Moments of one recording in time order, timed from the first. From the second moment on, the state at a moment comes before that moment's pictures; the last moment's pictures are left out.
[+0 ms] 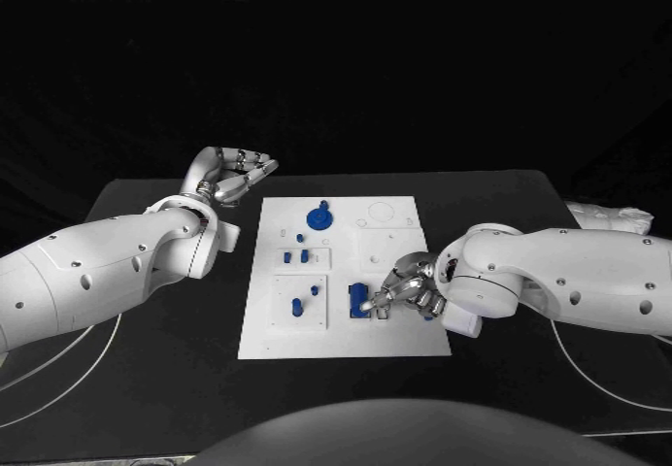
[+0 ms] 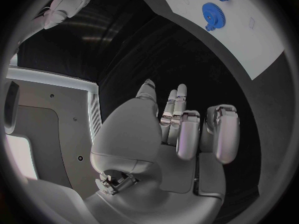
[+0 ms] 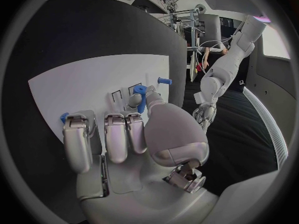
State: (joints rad) left arm 1.25 -0.67 -0.22 1.27 -0.38 -0.64 0.41; left_hand 1.37 0.01 -0.10 0.29 0.22 0.96 0.16 0.07 0.08 1.13 0.11 0.07 0.07 1.46 0.03 1.54 1.31 0.02 1.47 0.14 1.52 1.31; right arm 1.23 -0.89 -0.23 1.78 -0.63 -0.10 -0.63; right_hand 1.13 0.08 -0.03 0.08 0.06 0.84 0.06 0.88 1.24 1.46 0.00 1.57 1.31 1.46 -0.05 1.57 1.31 0.01 1.47 0.06 1.57 1.31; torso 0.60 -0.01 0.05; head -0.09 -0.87
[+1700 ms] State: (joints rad) left arm 1.25 -0.67 -0.22 1.27 -0.38 -0.64 0.41; left_hand 1.37 0.01 -0.10 0.29 0.22 0.96 0.16 0.07 0.08 1.13 0.11 0.07 0.07 1.46 0.03 1.54 1.31 0.02 1.47 0.14 1.52 1.31; right arm 1.27 -0.98 -0.23 1.81 -0.58 -0.15 -0.54; right_hand 1.14 0.10 -0.03 0.10 0.08 0.71 0.12 0.49 0.96 1.47 0.06 1.57 1.31 1.47 -0.02 1.57 1.31 0.01 1.47 0.08 1.57 1.31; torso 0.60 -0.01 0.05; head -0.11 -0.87
